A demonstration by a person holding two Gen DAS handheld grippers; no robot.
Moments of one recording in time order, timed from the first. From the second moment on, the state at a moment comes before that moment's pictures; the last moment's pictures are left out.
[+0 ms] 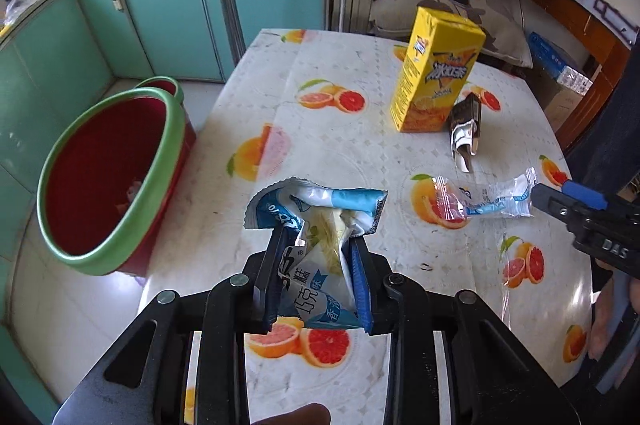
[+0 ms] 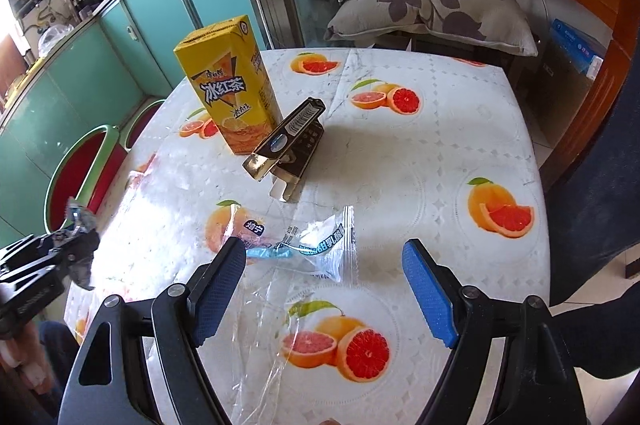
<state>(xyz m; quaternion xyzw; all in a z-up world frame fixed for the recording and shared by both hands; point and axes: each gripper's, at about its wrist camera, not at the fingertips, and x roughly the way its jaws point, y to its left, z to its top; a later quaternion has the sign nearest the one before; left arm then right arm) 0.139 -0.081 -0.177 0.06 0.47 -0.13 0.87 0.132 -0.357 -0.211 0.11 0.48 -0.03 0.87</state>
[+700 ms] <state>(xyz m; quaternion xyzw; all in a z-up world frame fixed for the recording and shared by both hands) 0.134 -0.032 -0.159 0.02 0.45 -0.11 0.88 0.172 -0.353 -0.264 0.15 0.50 -0.04 0.85</state>
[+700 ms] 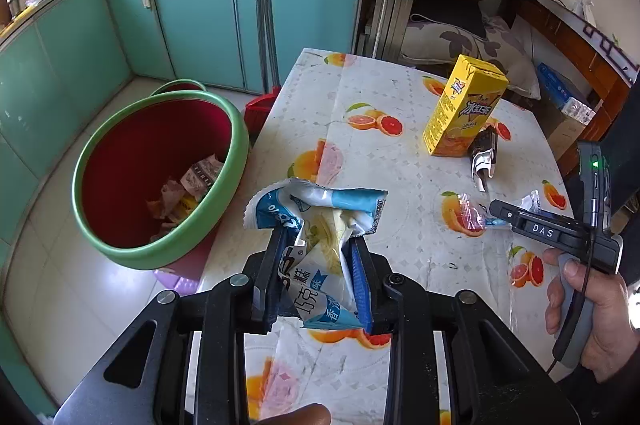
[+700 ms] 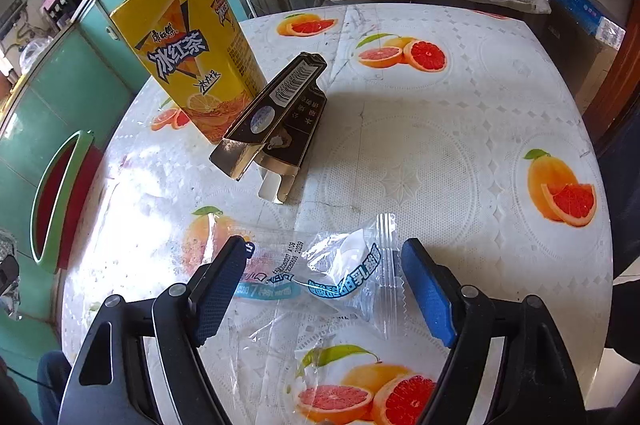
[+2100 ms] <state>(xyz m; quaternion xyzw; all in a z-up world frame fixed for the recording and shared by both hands) 0.161 0.070 -0.077 -0.02 0.36 -0.05 0.93 0.158 -0.198 -0.078 0.03 0.37 0.08 0.93</state>
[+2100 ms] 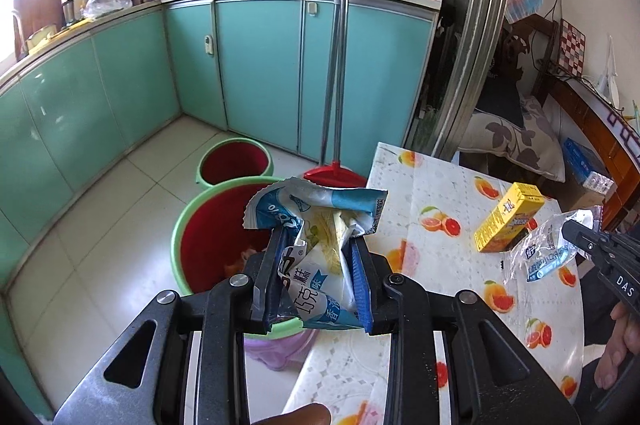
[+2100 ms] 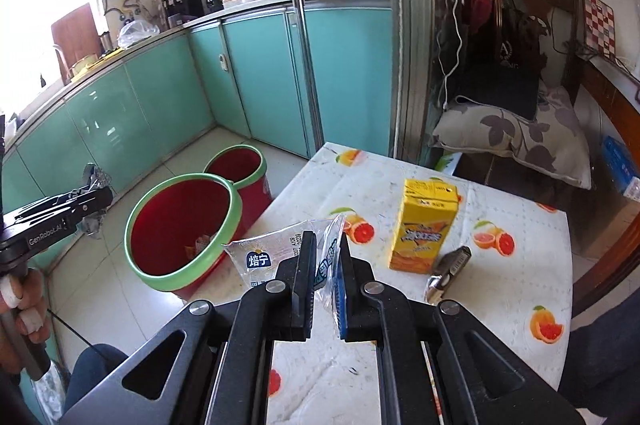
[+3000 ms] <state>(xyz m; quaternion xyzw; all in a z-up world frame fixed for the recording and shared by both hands) 0.240 0.138 -0.151 -0.05 0.43 -0.01 0.90 0.199 -0.081 -0.076 -0.01 0.36 0.14 0.92</state>
